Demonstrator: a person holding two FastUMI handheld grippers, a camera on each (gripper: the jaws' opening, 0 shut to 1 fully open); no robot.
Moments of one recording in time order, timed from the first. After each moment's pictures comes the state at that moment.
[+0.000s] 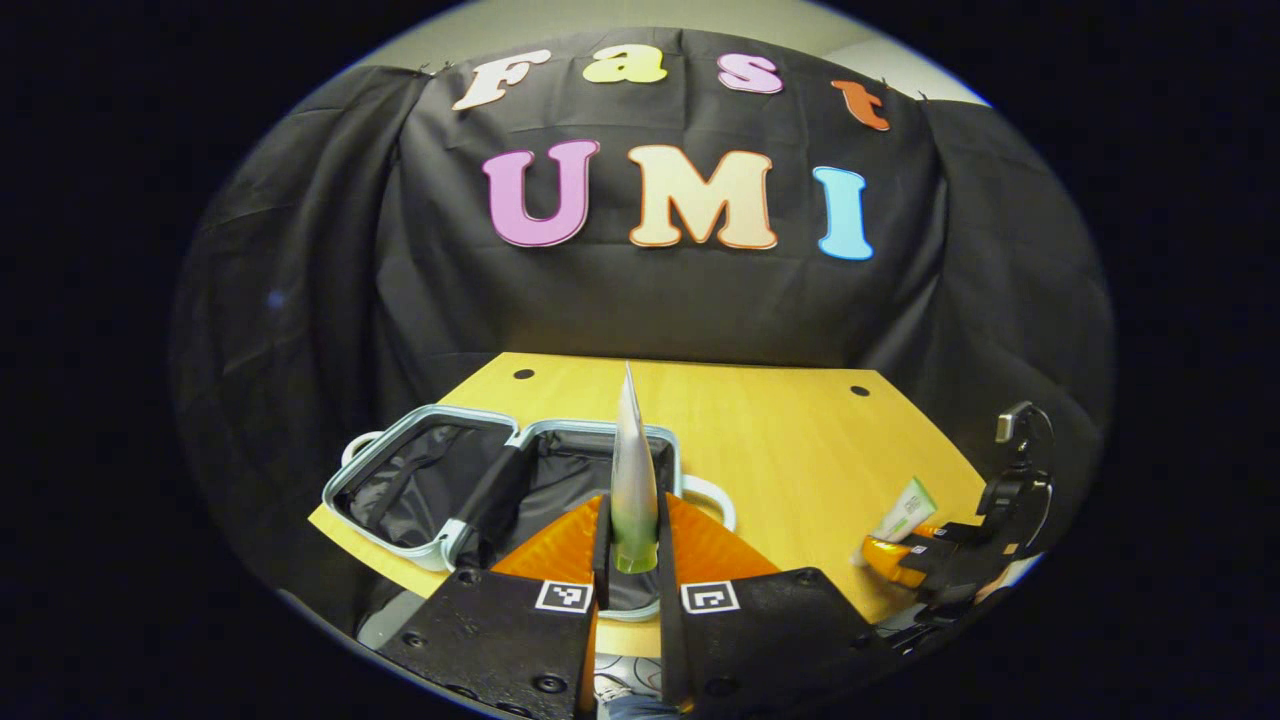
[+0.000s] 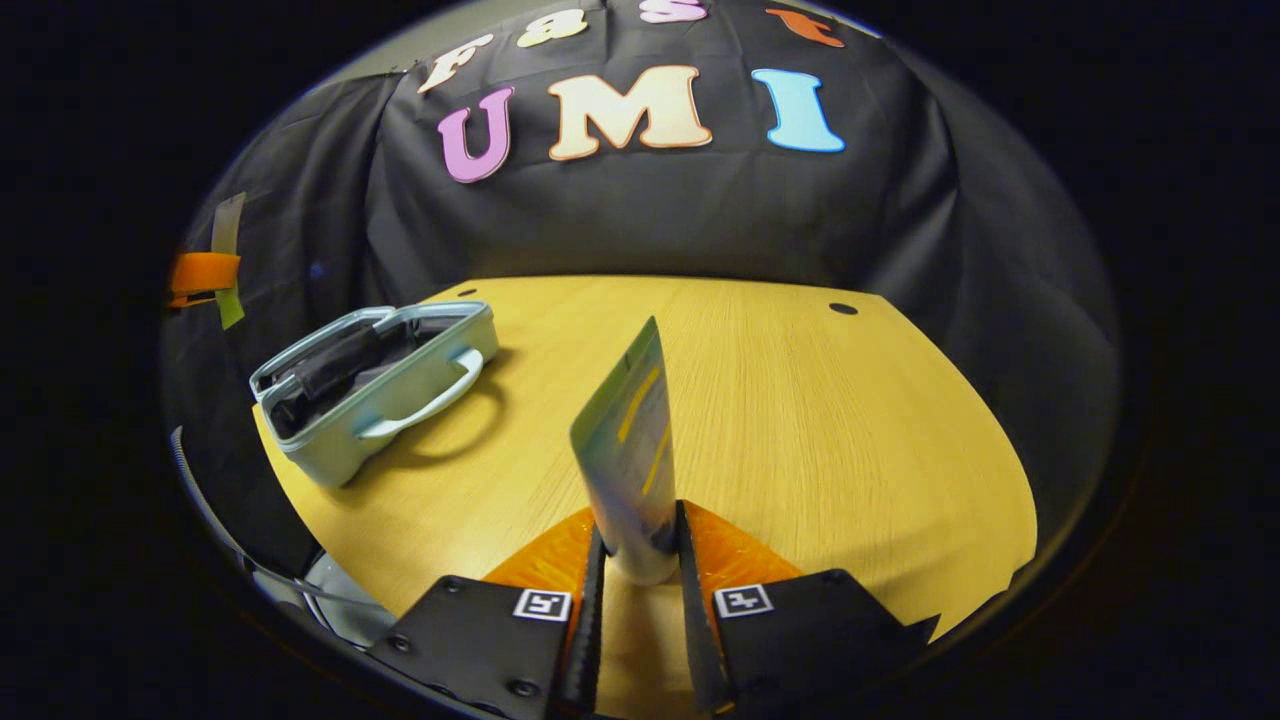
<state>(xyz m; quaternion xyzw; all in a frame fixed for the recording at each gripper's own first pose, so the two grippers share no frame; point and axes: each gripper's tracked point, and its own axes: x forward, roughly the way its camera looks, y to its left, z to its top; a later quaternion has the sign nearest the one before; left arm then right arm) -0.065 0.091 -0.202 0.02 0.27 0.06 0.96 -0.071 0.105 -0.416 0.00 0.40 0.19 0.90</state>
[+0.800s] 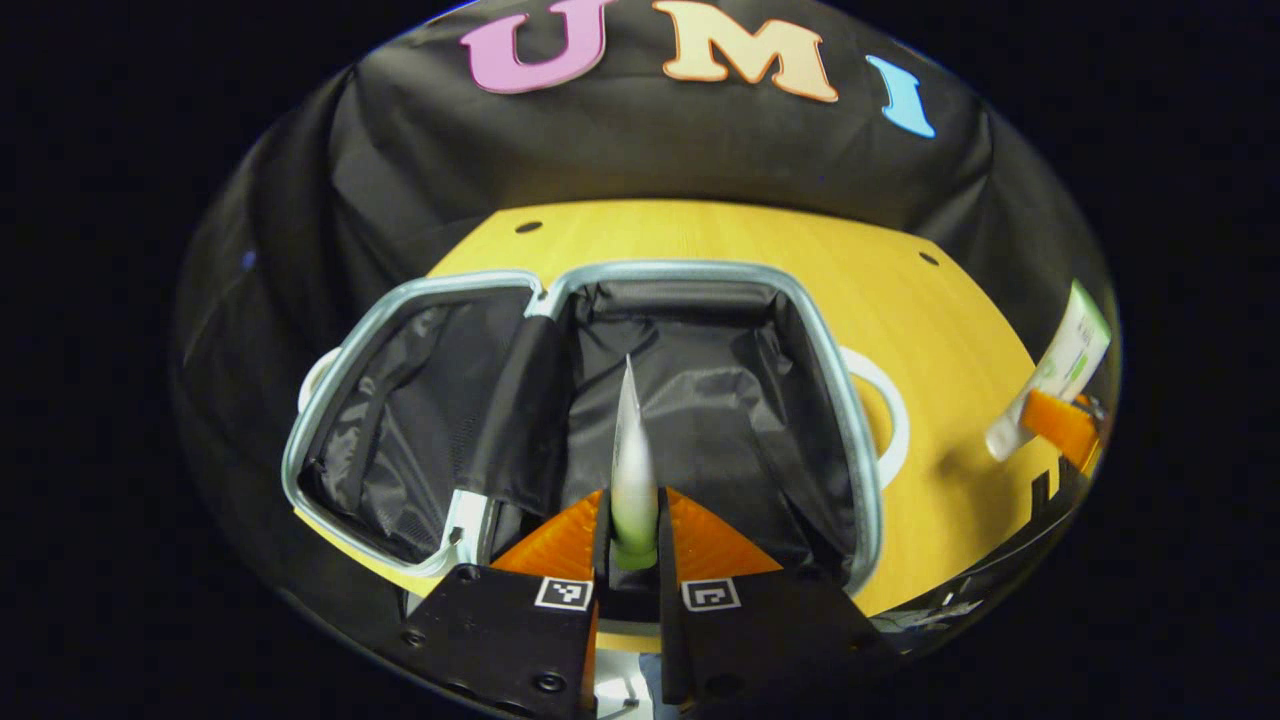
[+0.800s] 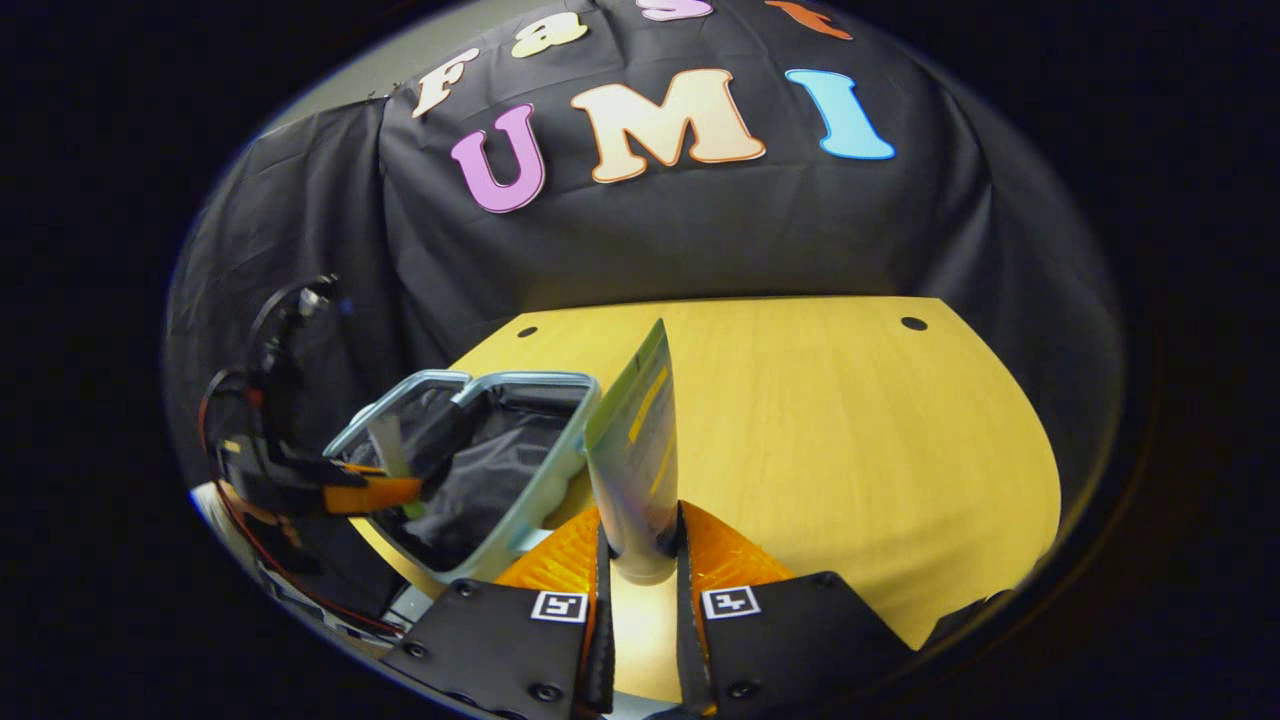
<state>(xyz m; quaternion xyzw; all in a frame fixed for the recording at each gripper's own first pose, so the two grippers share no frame) -0.045 0.195 -0.364 0.02 0.50 0.03 0.86 -0.051 0.258 -0.325 0.08 0.42 0.23 0.88</state>
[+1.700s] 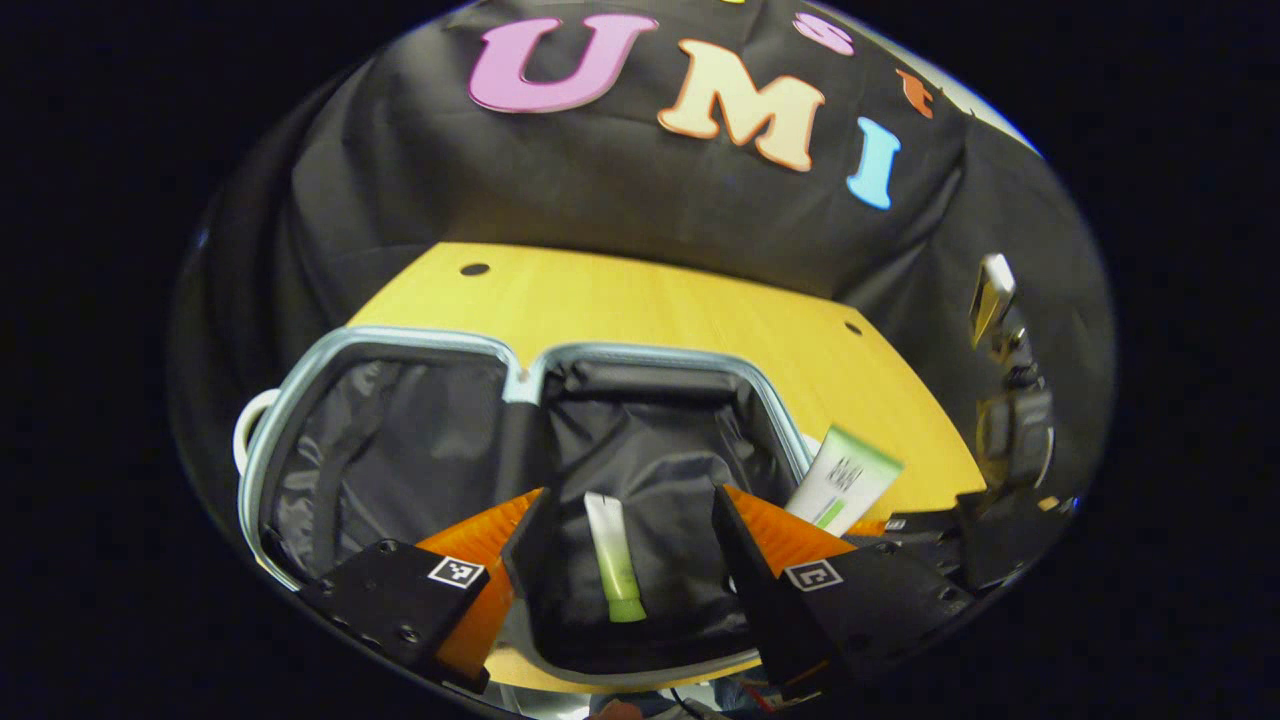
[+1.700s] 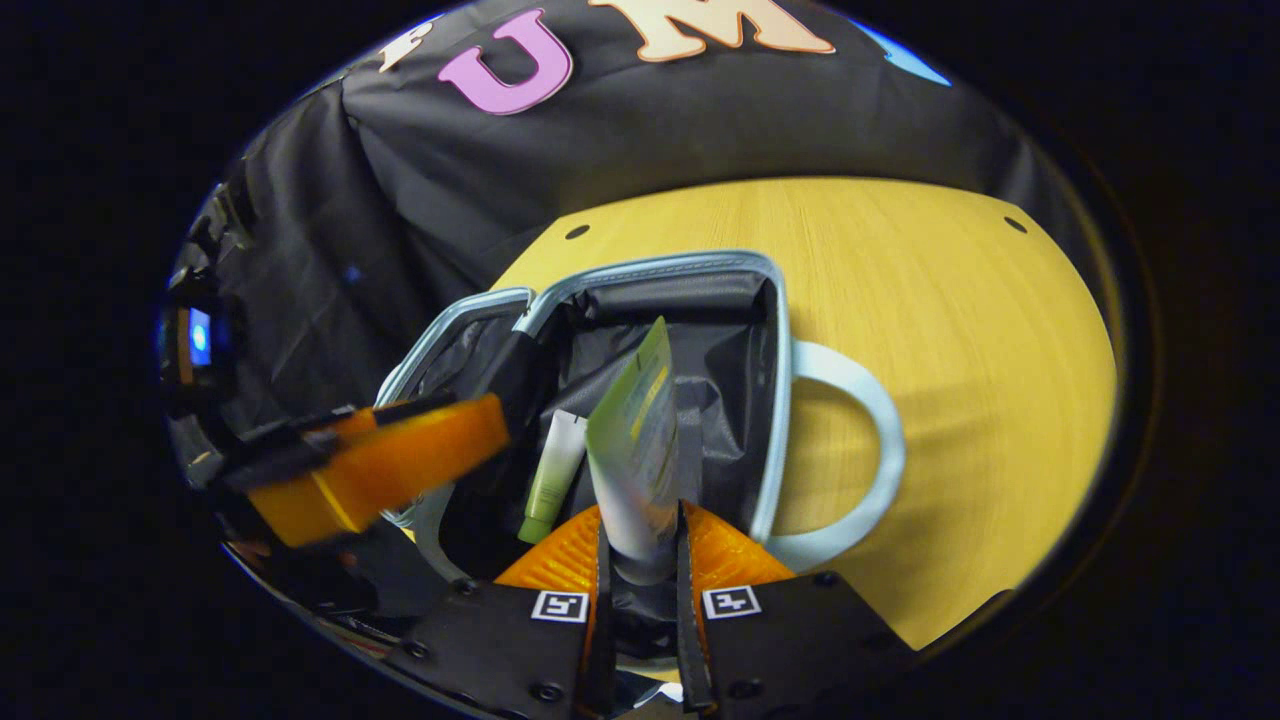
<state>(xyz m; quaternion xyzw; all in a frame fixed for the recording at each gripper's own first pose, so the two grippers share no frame) 0.018 0.233 -0.293 -0.07 0.40 -0.07 0.91 -0.103 0.435 -0.411 0.11 0.58 0.23 0.77</state>
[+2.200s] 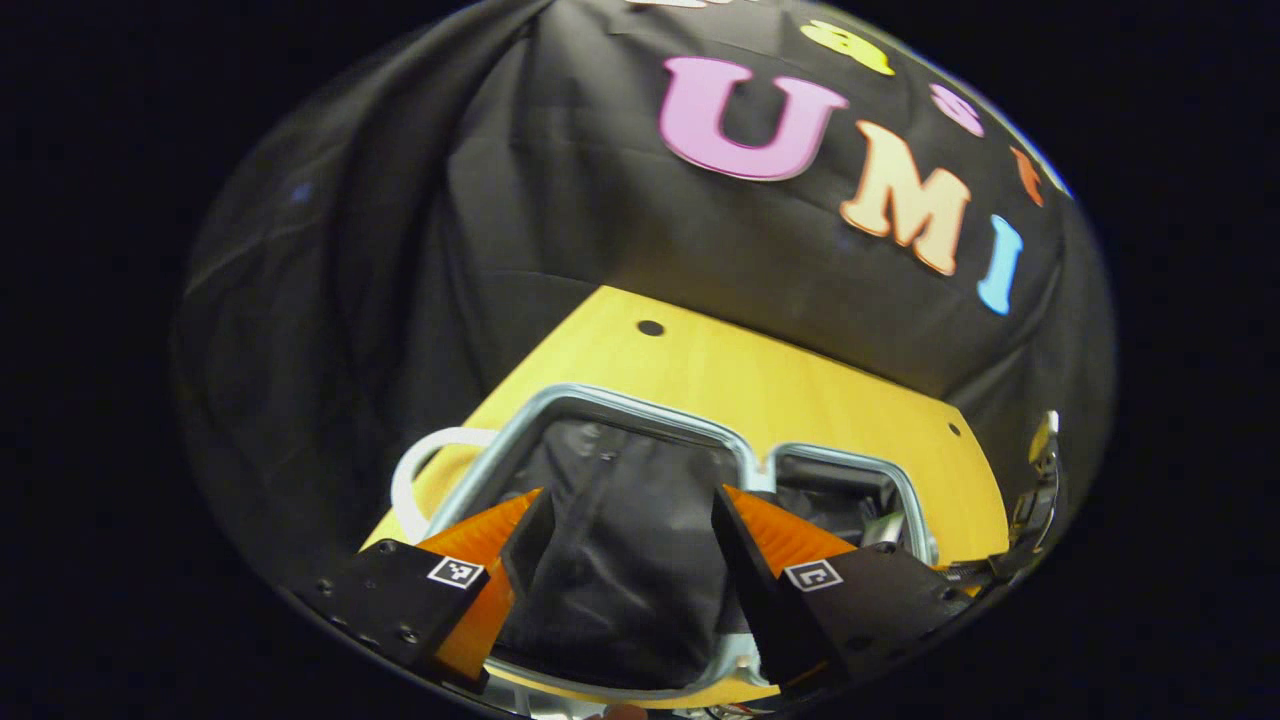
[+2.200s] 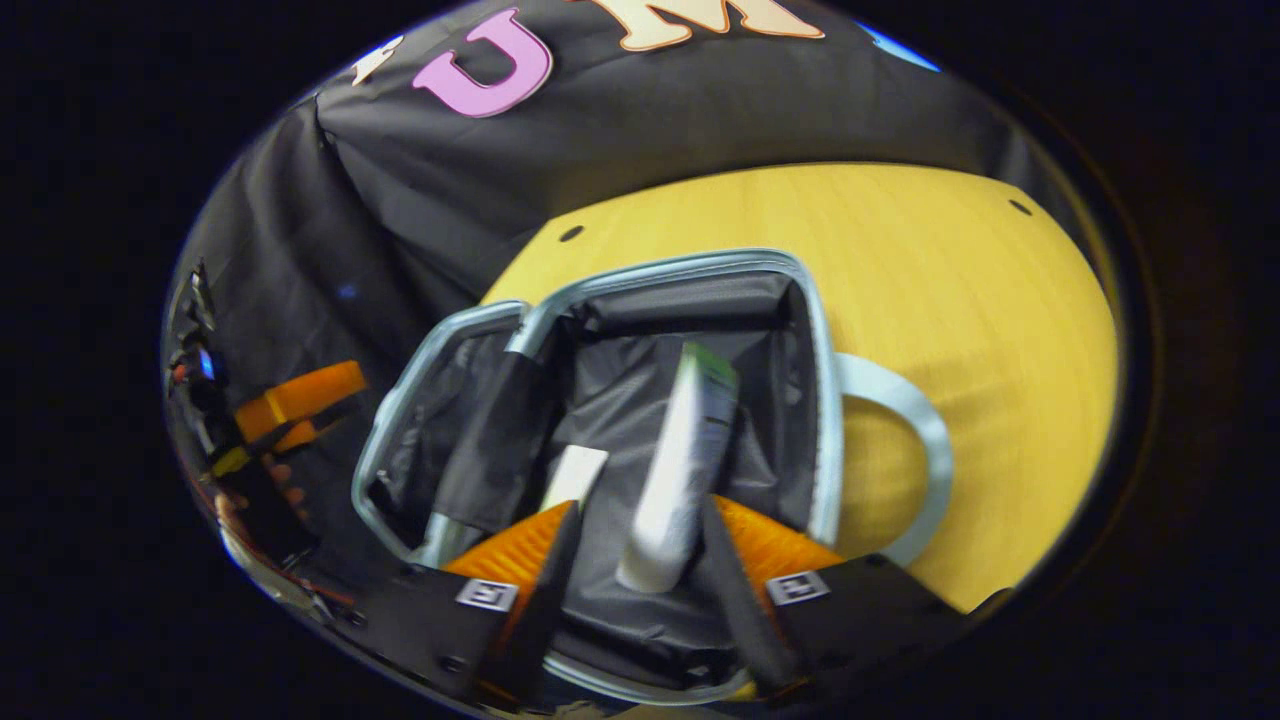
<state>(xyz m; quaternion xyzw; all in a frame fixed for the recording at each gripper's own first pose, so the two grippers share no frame) 0.019 0.436 -0.238 -0.11 0.35 0.11 0.92 -0.084 0.468 -0.401 0.15 0.57 0.24 0.77</state>
